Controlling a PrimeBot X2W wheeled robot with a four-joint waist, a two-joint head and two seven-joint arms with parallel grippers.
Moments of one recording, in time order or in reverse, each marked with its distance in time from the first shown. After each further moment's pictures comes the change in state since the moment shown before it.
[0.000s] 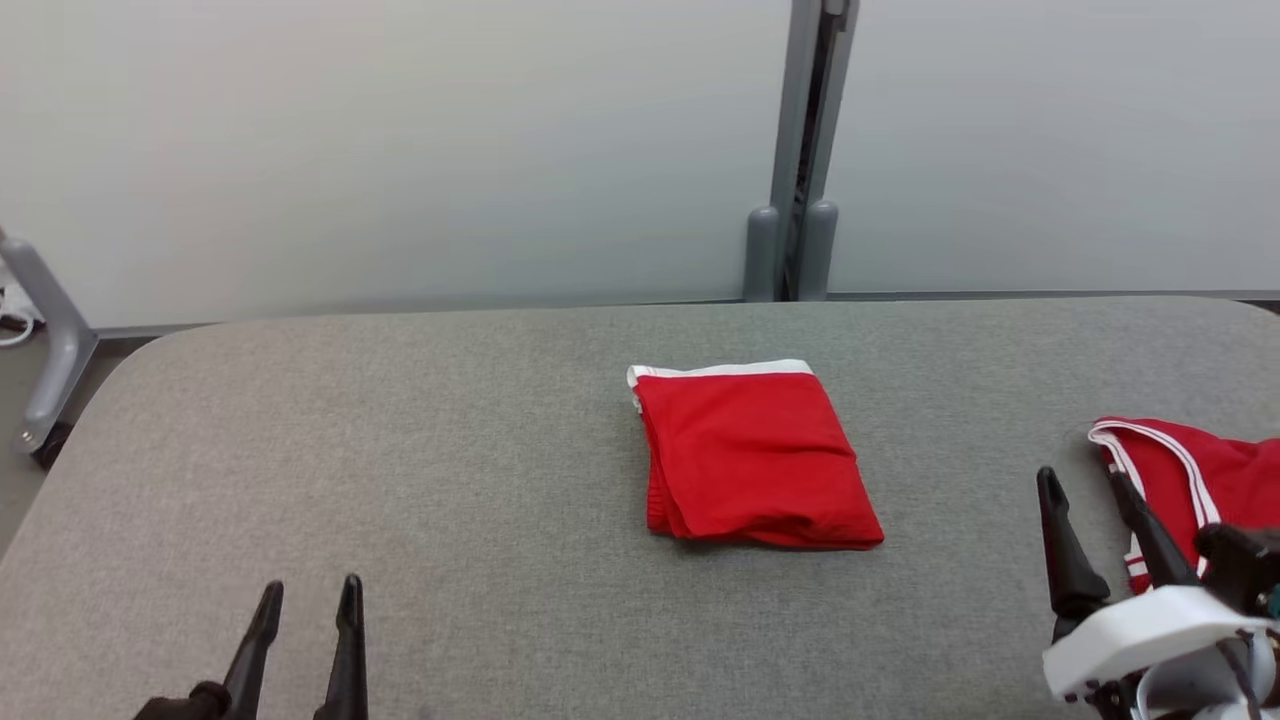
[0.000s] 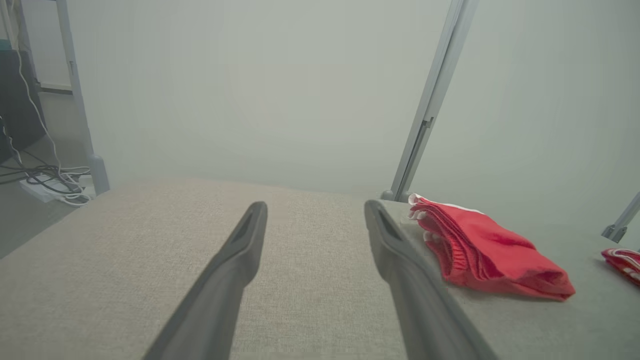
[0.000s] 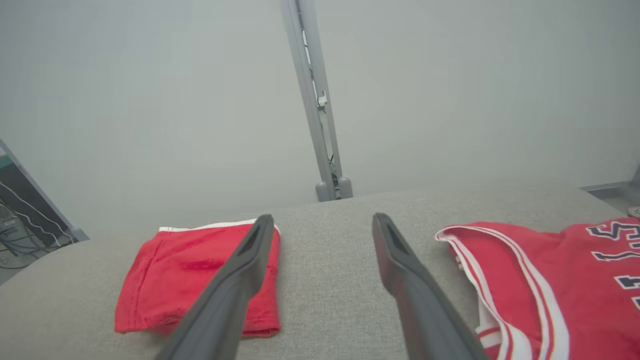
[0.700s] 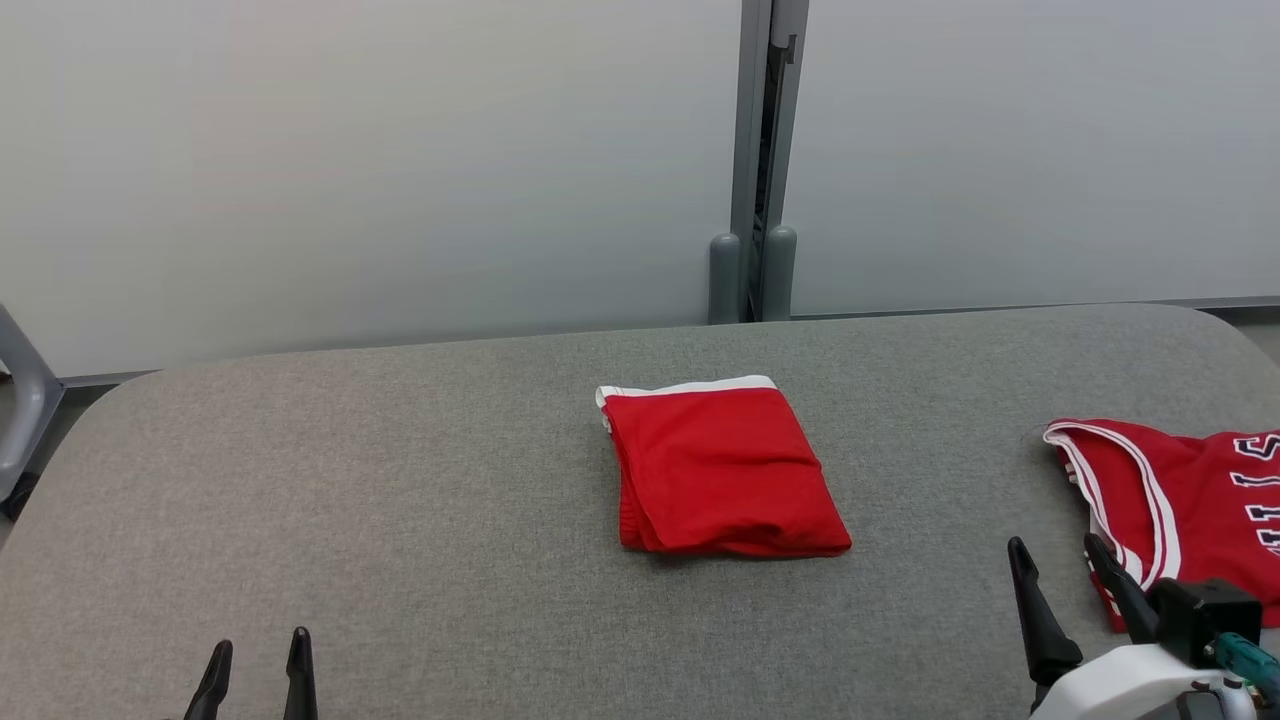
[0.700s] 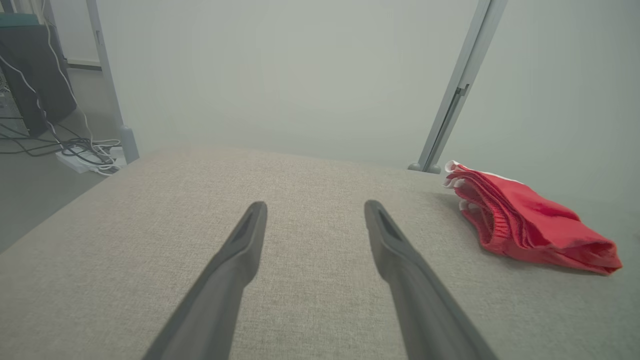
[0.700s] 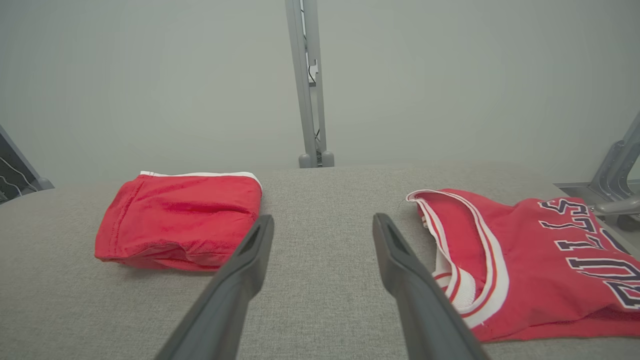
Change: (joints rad) left arm 0.047 0.030 0.043 0.096 -0.022 0.040 0.028; right arm 0.104 -0.006 0.039 -0.022 -0.117 0.000 0.024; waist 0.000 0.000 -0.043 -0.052
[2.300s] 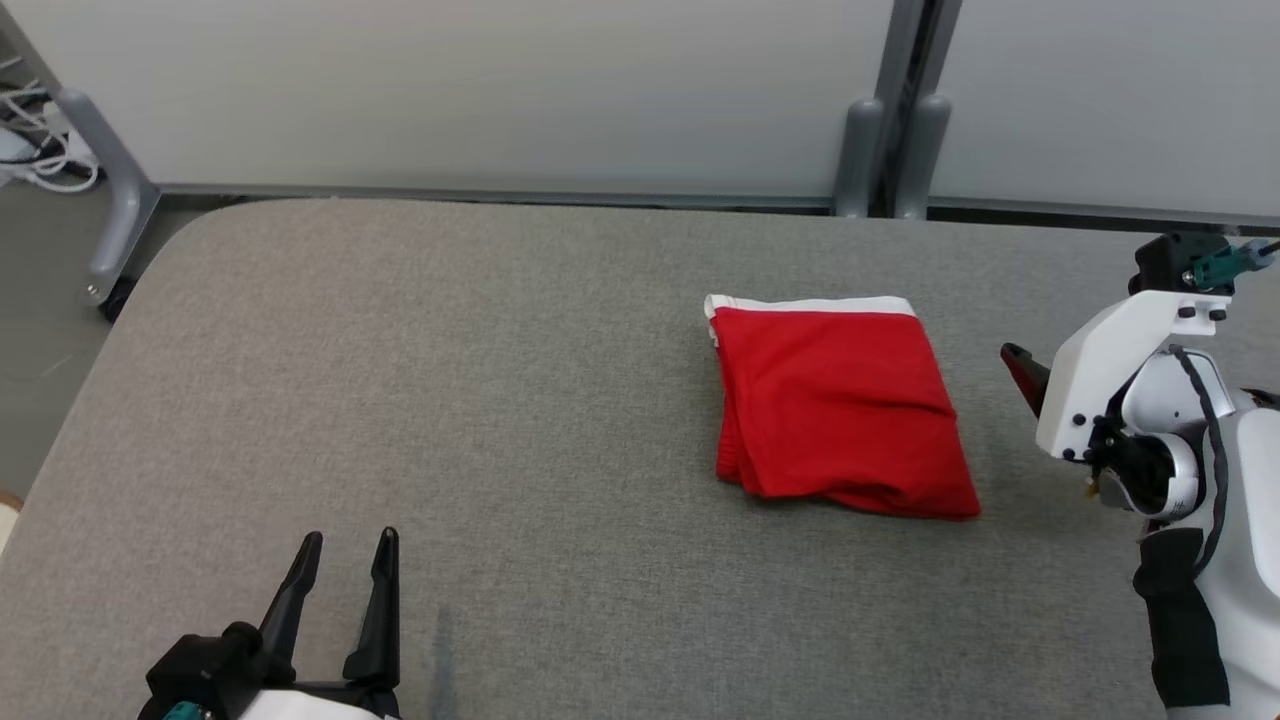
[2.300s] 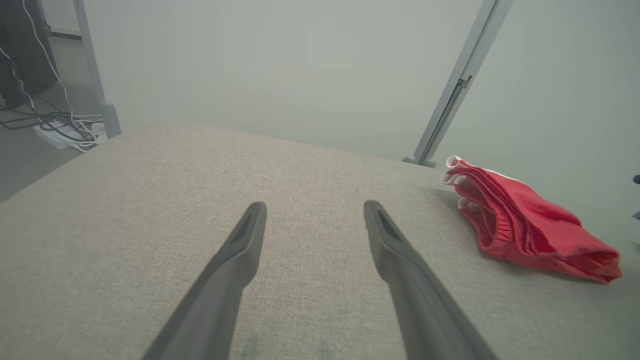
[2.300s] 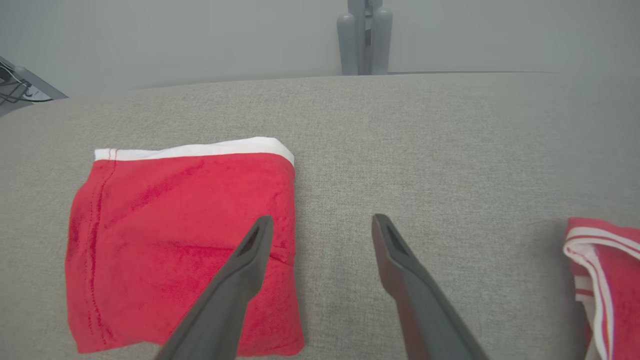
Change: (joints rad) left arm -0.115 -0.032 -0.098 -0.045 -0.017 -0.050 0.008; right arm -0.589 0.007 -0.096 0.261 0.011 0.000 0.723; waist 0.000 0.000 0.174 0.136
